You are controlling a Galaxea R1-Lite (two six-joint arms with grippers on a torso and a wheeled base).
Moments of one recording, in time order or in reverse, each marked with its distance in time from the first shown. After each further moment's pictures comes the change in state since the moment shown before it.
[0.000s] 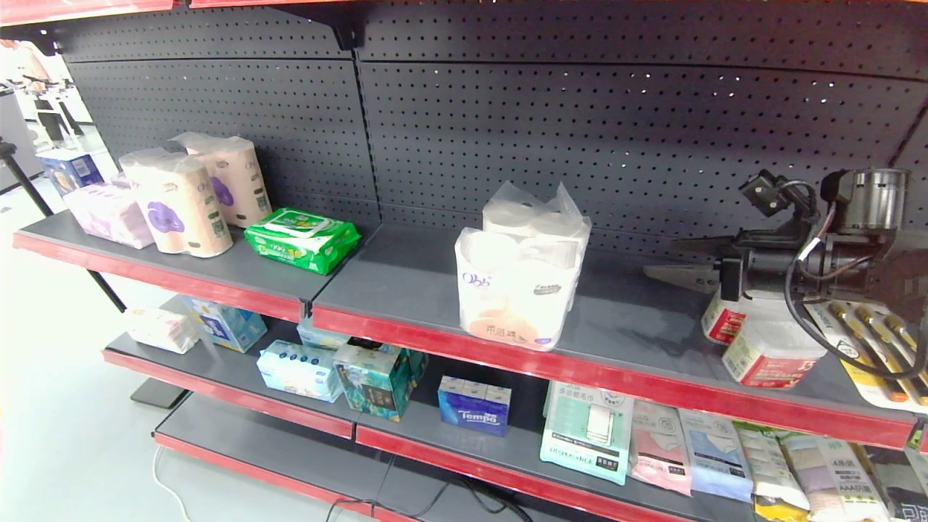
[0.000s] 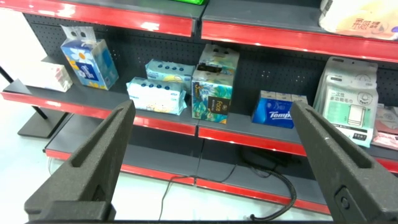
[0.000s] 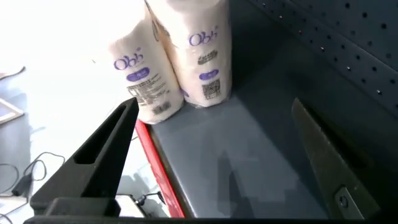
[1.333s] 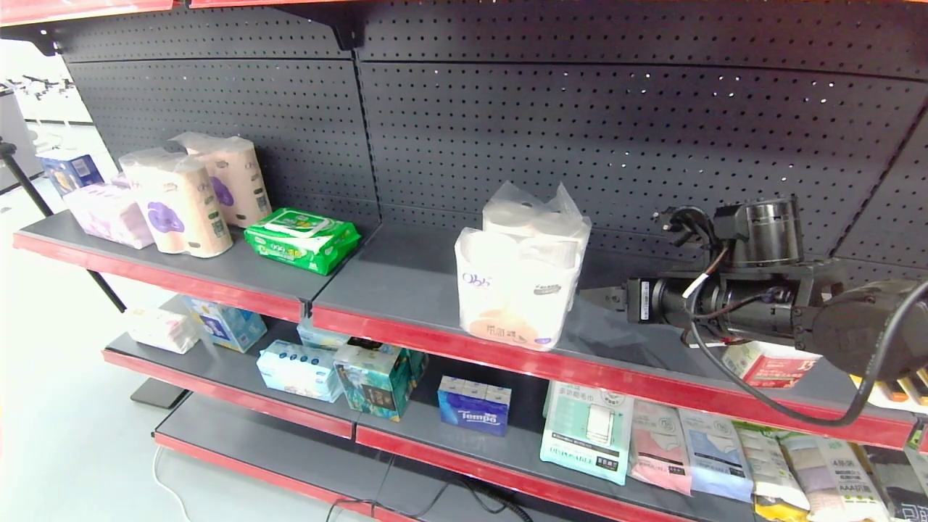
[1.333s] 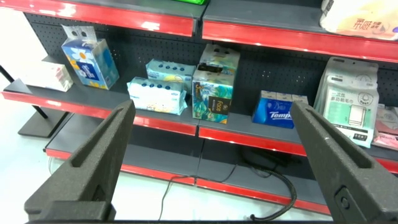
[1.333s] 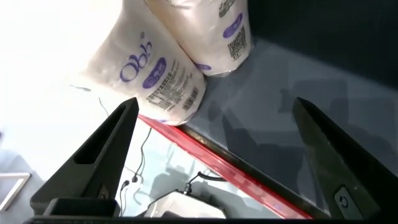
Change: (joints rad) left arm 0.000 0.000 0.000 0.000 0.000 0.000; right arm 0.373 -0.027 0.106 0.001 -0.681 0.486
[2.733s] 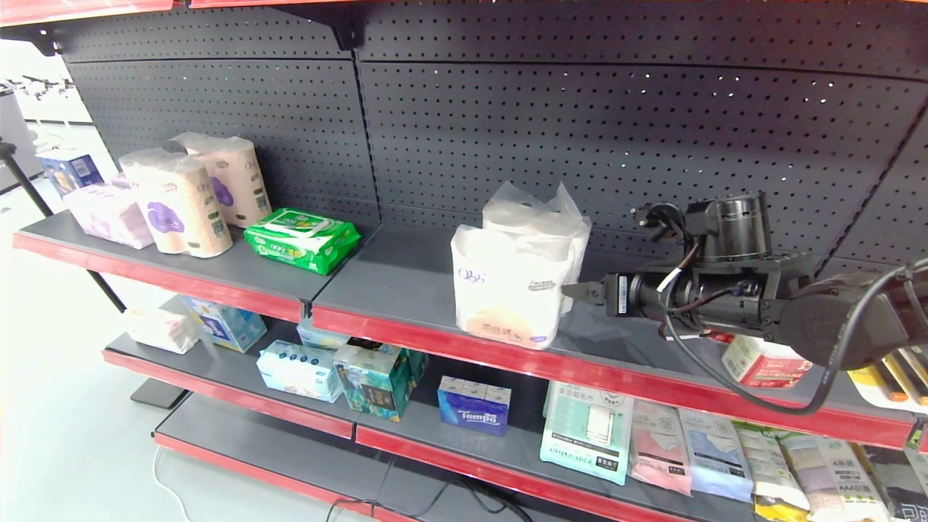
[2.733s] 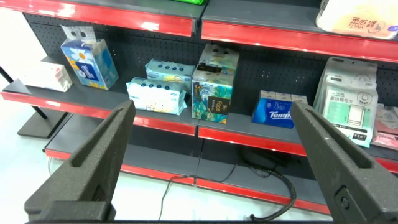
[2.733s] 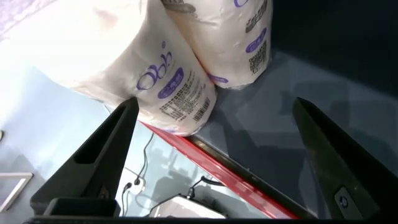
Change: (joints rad) left arm 0.000 0.000 0.000 0.000 0.000 0.000; right arm 0.042 0.052 -0.064 0.000 -0.018 0.008
